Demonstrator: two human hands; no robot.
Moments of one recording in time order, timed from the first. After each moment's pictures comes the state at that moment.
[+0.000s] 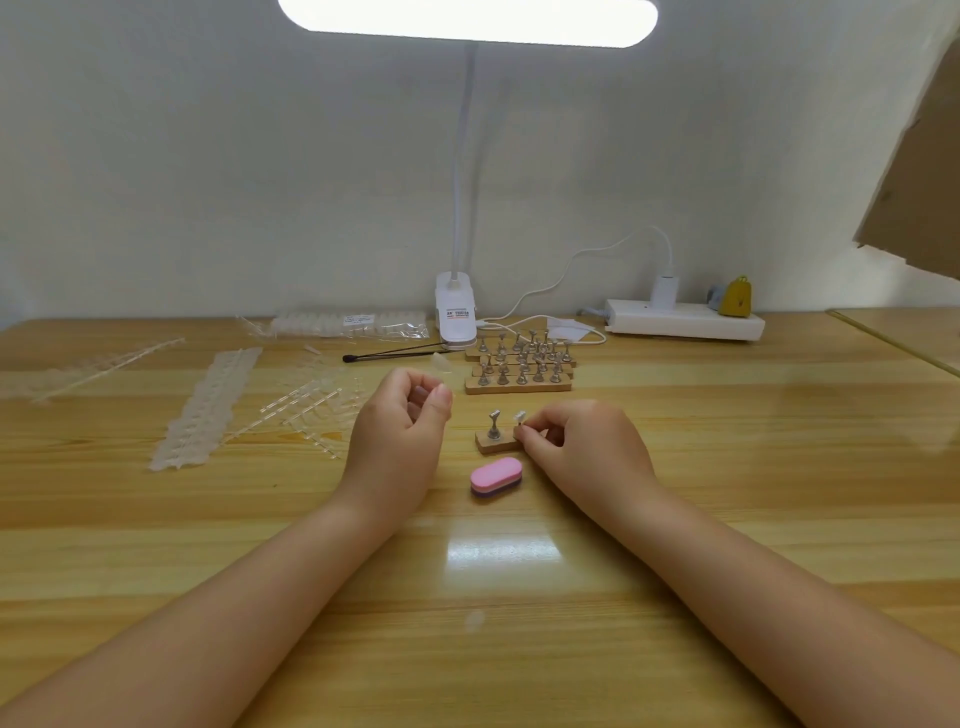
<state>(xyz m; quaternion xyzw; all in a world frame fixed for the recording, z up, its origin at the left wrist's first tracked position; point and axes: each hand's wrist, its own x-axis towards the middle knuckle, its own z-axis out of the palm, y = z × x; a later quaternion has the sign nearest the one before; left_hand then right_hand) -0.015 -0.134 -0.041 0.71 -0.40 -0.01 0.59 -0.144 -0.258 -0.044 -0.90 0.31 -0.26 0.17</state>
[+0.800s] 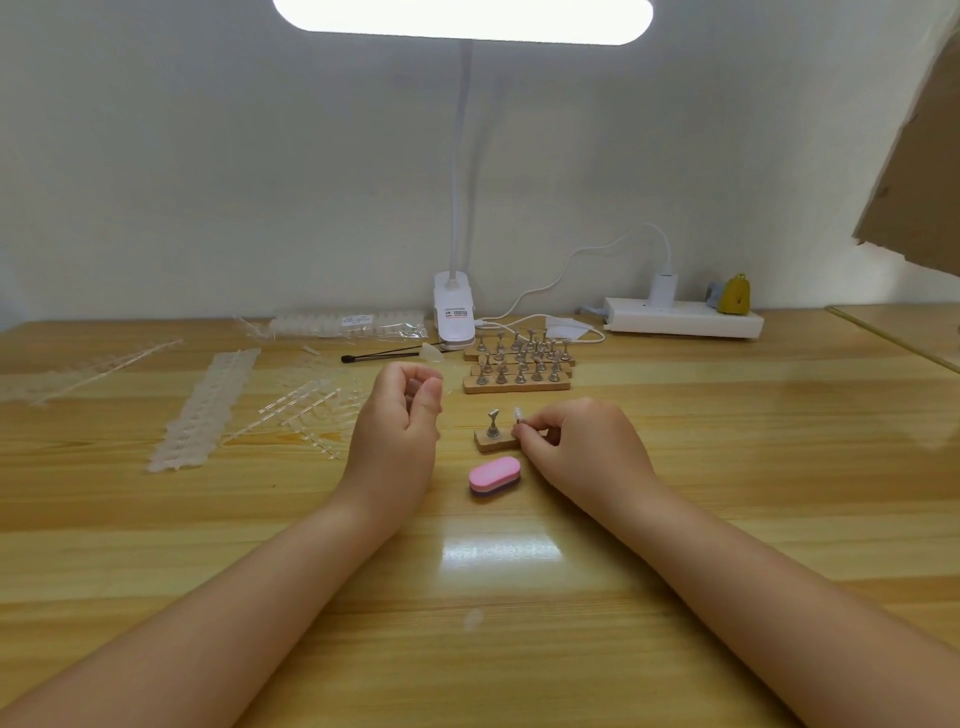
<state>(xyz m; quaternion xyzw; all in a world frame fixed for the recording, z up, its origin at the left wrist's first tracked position) -0.016 -0.136 -0.042 0.68 -0.40 -0.02 0.62 -0.144 -0.257 -0.043 -0.90 0.30 -0.26 0.16</state>
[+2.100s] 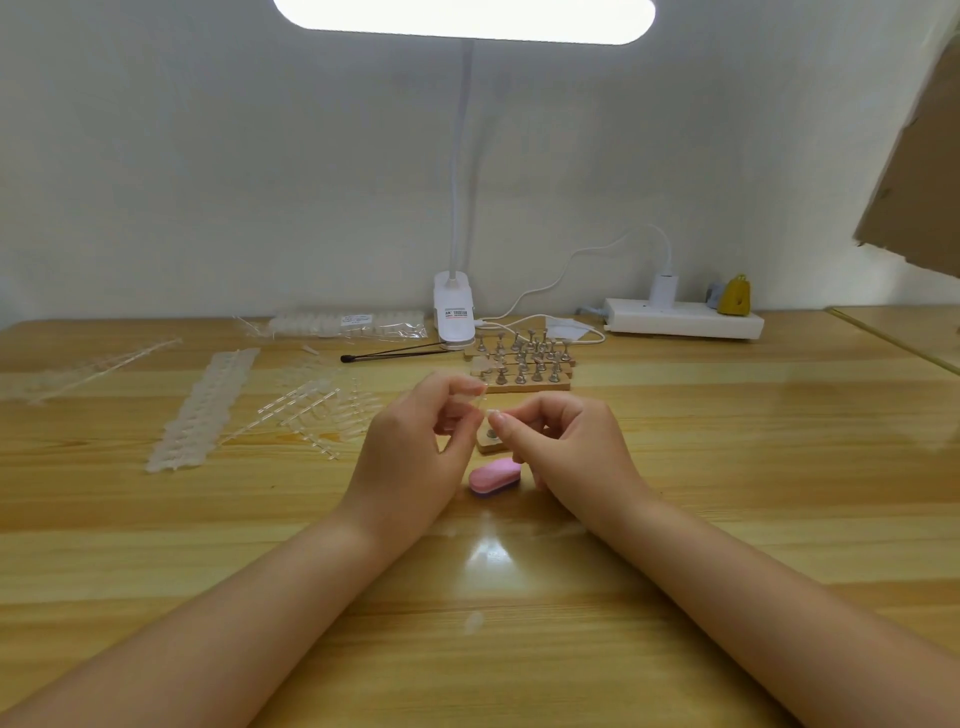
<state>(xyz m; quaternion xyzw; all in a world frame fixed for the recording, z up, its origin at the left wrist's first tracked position) -0.029 -0.130 -0.041 0.64 -0.54 0.14 0.52 -0.146 -0.235 -0.039 -0.78 0.18 -0.36 0.48</state>
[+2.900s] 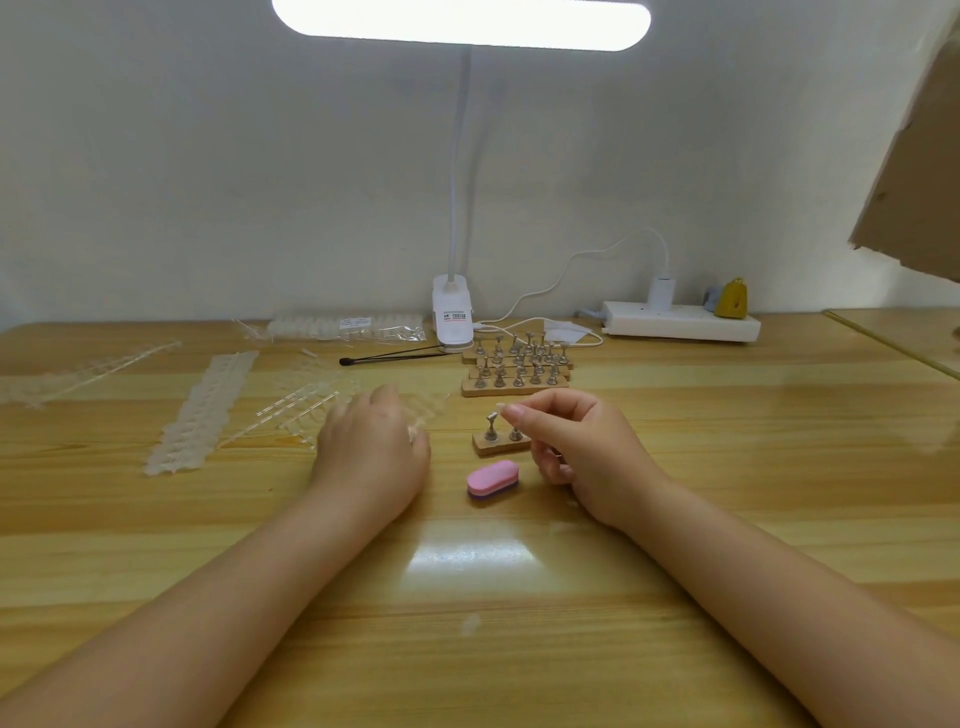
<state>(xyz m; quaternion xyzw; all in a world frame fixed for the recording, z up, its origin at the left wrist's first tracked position) 0.004 -0.131 -0.044 0.89 -0.37 0.10 0.24 -0.147 -0.255 -0.037 -0.66 0.18 -0.27 0.68</state>
